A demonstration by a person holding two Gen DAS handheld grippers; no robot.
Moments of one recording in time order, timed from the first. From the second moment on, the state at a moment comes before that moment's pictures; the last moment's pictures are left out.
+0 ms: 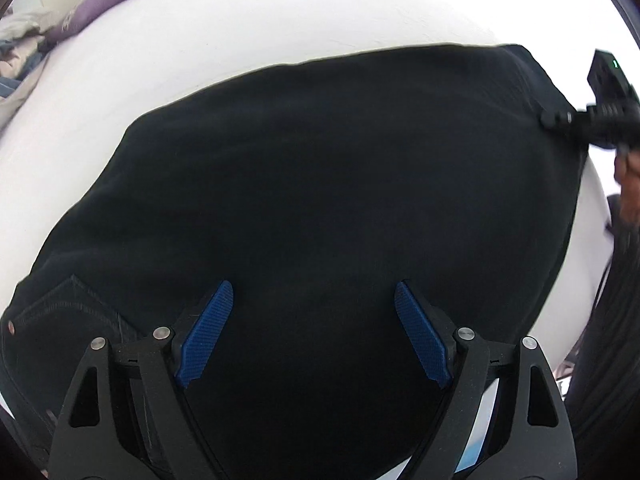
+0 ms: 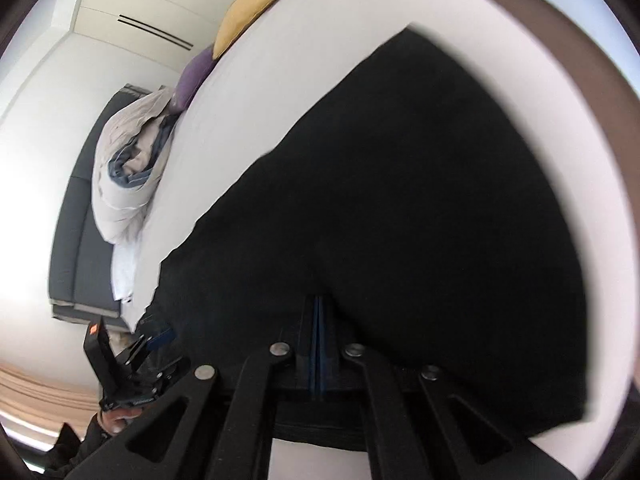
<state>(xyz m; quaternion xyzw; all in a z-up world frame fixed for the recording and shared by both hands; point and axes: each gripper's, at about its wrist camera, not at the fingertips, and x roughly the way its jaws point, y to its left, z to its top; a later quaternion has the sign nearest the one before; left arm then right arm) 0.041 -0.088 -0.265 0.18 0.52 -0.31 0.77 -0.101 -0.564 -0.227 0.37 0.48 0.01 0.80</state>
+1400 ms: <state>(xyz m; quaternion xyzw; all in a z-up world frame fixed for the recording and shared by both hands) 0.099 -0.080 -0.278 0.11 0.50 -0.27 0.82 -0.088 -0.523 -0.262 0.52 0.43 0.05 0.74</state>
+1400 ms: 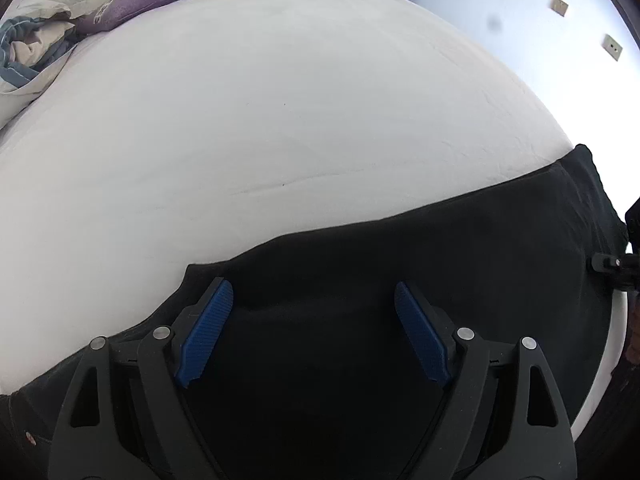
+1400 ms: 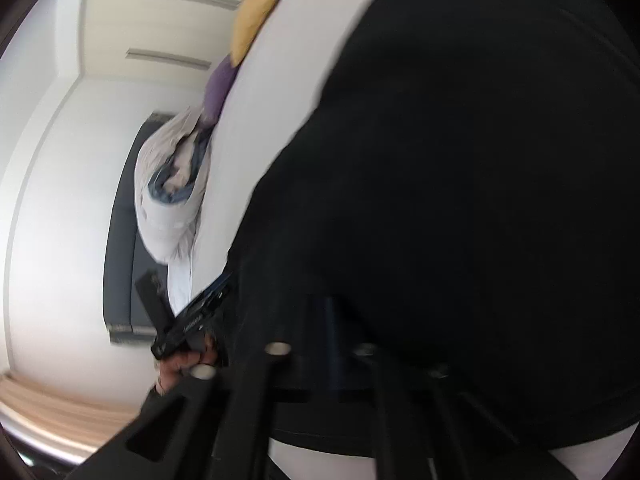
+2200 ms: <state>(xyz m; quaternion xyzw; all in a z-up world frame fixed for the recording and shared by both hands) 0.034 0.147 -0.281 0.05 0.45 -0.14 0.88 -0.181 -0.593 -0.221 0.54 0.30 -0.10 0.78</state>
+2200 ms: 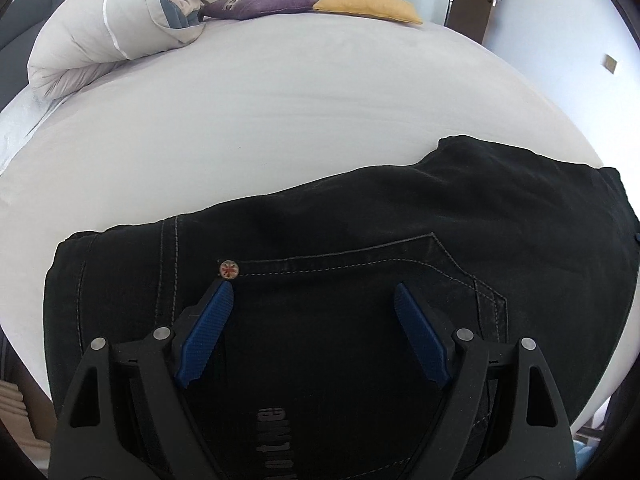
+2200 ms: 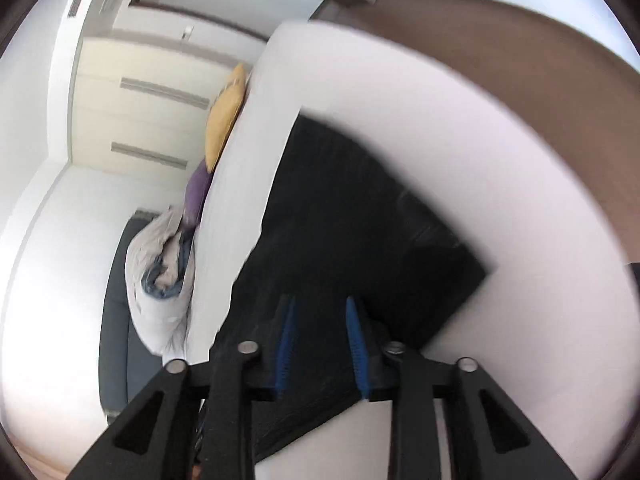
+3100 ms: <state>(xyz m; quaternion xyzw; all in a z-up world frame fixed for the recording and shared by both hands) 0.054 -0.066 -0.240 0.07 0.49 -0.27 0.82 -0.229 -0.606 -0.241 0.67 0.17 -0.10 0.71</state>
